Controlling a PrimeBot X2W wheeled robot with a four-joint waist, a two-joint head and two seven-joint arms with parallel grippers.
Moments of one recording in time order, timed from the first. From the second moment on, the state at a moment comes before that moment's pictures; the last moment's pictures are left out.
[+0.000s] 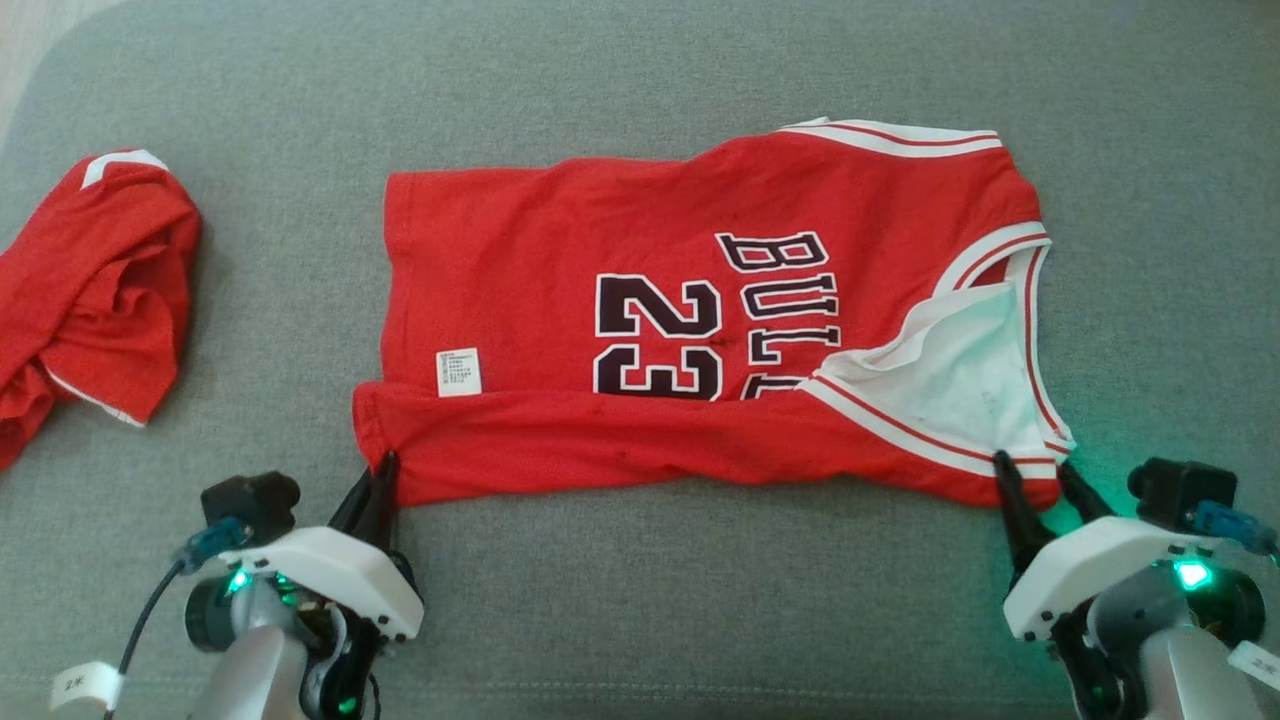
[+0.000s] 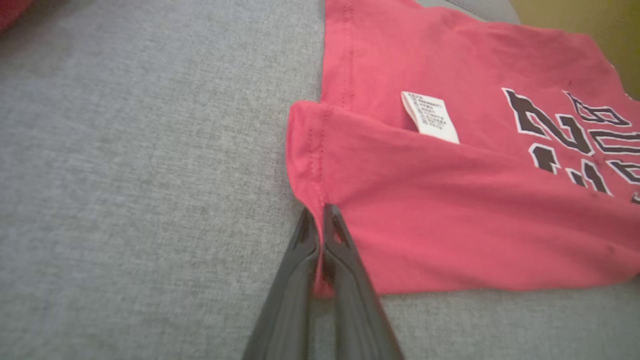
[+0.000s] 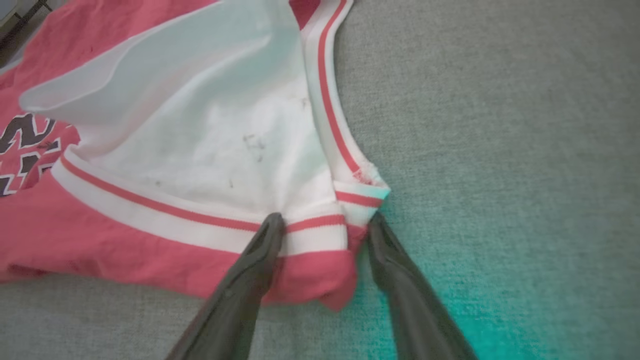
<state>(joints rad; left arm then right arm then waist) -0.19 0.12 -0.22 0.55 -0.46 -0.10 -0.10 -0.04 -0.05 -0.08 0.27 0.23 0.12 0.23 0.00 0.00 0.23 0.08</state>
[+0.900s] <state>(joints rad) 0.06 0.22 -0.21 0.22 -0.48 -0.01 0.01 0.22 -0.04 -0.11 0.09 0.40 0.12 0.24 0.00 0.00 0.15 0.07</state>
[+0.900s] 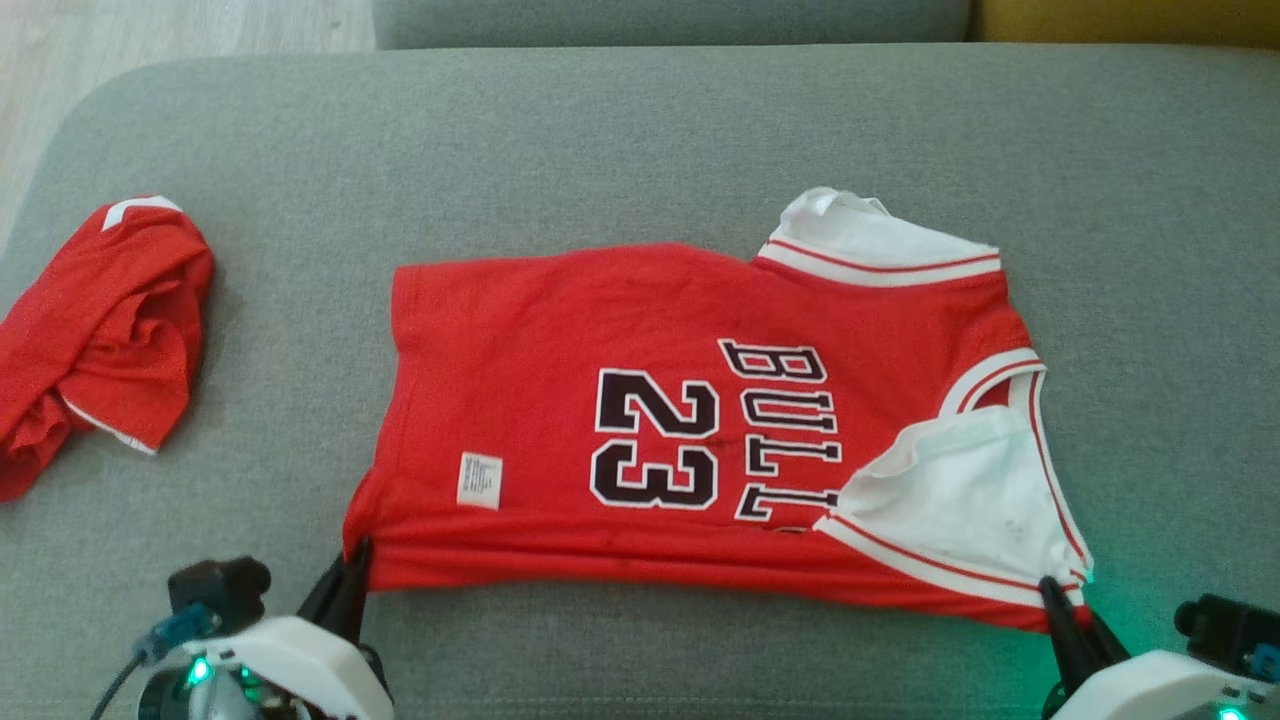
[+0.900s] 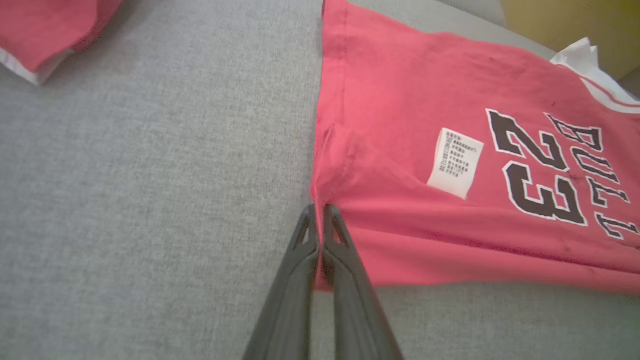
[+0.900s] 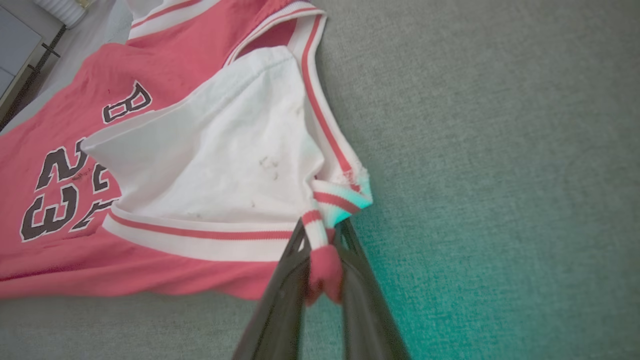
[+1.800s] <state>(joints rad) 0.03 0.21 -0.21 0.10 -0.38 0.11 -0.16 0.13 -0.04 -0.07 -0.14 0.23 0.12 0.04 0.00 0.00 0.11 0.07</state>
